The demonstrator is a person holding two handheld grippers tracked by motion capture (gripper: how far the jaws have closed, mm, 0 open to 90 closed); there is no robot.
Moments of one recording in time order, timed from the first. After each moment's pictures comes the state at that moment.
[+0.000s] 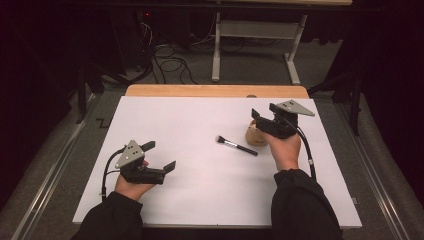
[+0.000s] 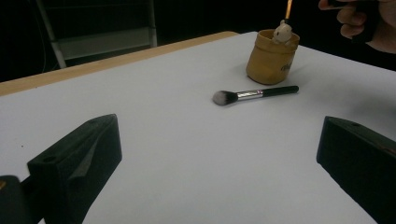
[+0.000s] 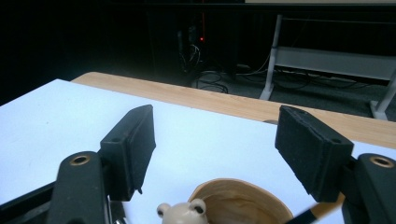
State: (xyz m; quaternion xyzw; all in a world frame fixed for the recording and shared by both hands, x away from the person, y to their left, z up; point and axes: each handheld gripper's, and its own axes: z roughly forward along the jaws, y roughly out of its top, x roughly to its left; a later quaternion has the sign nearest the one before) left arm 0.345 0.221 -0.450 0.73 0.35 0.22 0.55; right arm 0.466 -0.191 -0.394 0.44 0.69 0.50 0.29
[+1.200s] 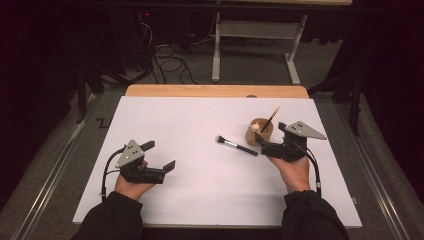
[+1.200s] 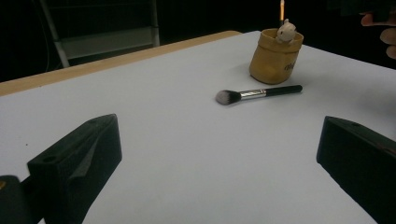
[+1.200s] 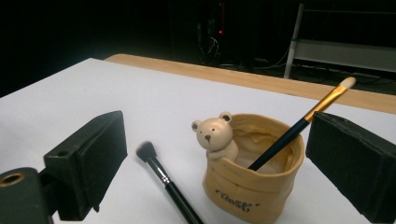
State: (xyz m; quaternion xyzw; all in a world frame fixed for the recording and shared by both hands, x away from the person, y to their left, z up) left arm 0.346 0.222 -0.451 0.73 0.35 0.22 0.55; right arm 0.411 -0.211 -0.412 0.41 0.71 0.51 0.26
